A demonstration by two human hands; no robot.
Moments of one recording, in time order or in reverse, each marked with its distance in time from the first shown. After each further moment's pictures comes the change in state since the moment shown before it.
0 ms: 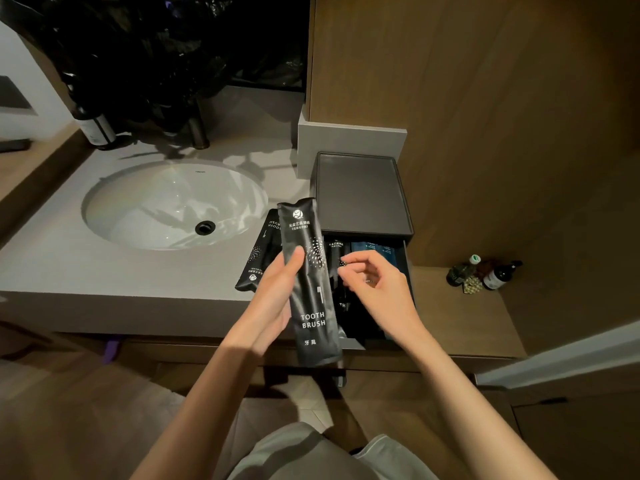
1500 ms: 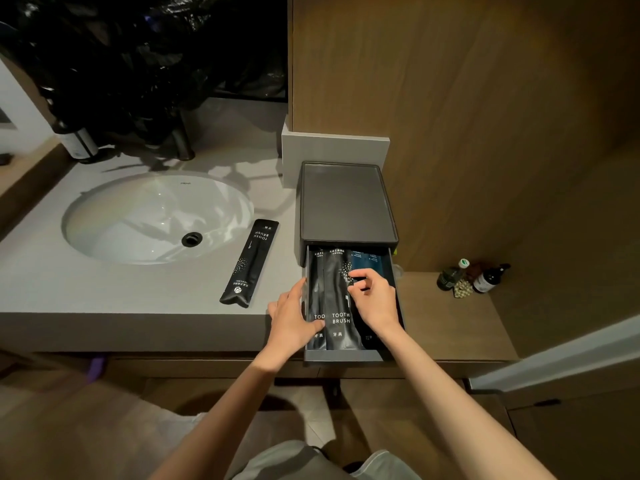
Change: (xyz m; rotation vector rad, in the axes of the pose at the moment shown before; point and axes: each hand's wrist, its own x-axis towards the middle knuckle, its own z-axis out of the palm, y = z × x) left_hand 0.049 -0.091 -0.011 1.109 0.080 0.108; right_hand 0.042 0.081 -0.005 -0.272 0.158 0.202
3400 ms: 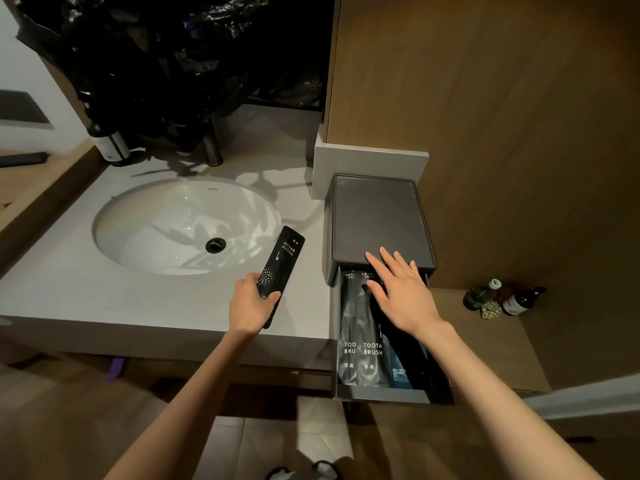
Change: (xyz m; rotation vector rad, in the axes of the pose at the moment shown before) left_hand 0.063 -0.057 -0.091 0.019 0.282 -0.166; right_hand 0.051 -0.028 -0.009 -0.760 -0.240 -0.378
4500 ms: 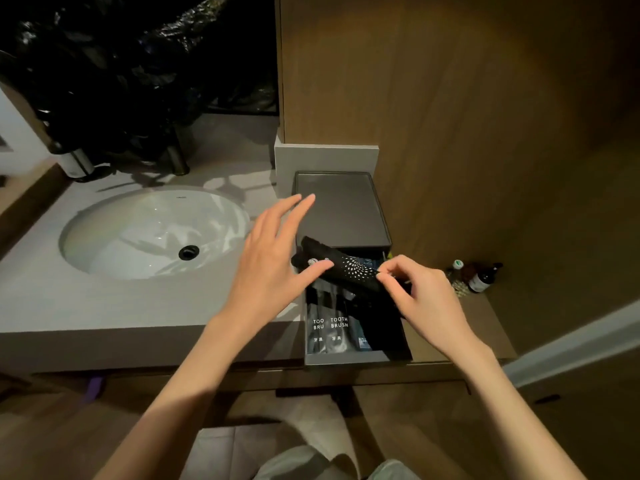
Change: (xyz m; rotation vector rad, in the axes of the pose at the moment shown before) left_hand -0.111 0.138 -0.059 0.124 0.117 0.896; right_hand -0.118 -0.004 -0.074 0.355 0.354 0.015
